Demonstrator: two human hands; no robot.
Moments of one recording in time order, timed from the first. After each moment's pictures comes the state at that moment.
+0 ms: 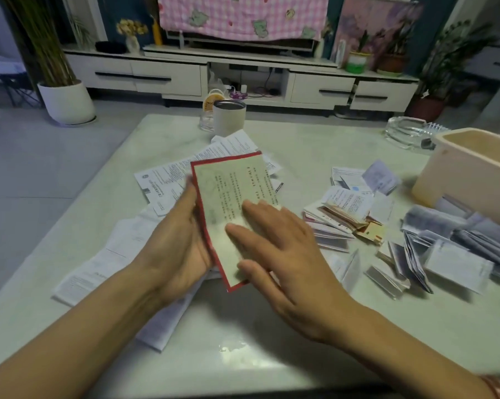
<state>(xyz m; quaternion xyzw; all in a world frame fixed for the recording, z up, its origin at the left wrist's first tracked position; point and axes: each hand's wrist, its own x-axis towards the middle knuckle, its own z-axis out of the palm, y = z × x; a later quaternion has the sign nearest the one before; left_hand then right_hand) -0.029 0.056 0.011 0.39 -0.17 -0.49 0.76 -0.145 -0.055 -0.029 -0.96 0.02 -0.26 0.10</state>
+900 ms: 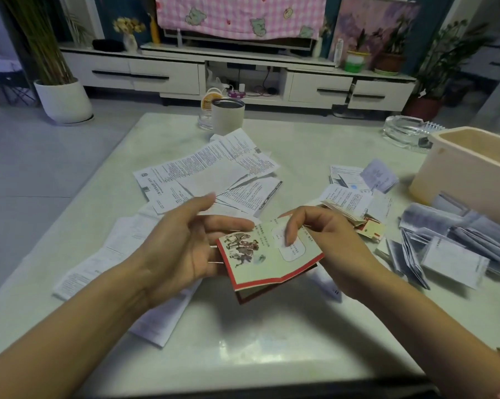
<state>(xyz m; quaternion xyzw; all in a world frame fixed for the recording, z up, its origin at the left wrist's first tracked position) -0.026 0.065 0.013 0.55 -0.18 -0.48 0.66 -0.149 -0.080 0.001 -0.69 0.17 -0.17 0.68</state>
